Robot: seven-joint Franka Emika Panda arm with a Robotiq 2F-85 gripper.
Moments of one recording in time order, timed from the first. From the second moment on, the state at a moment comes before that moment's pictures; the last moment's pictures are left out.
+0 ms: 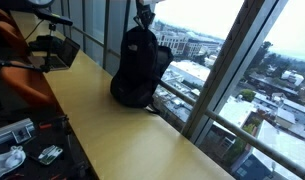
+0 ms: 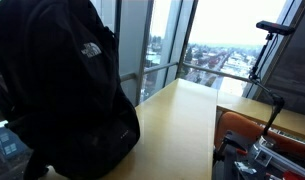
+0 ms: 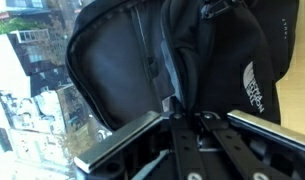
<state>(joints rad) 0.27 0.83 0.18 -0.63 -0.29 1.82 -1.14</state>
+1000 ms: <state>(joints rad) 0.42 0.72 0.17 -0.69 -0.34 1.69 -0.58</state>
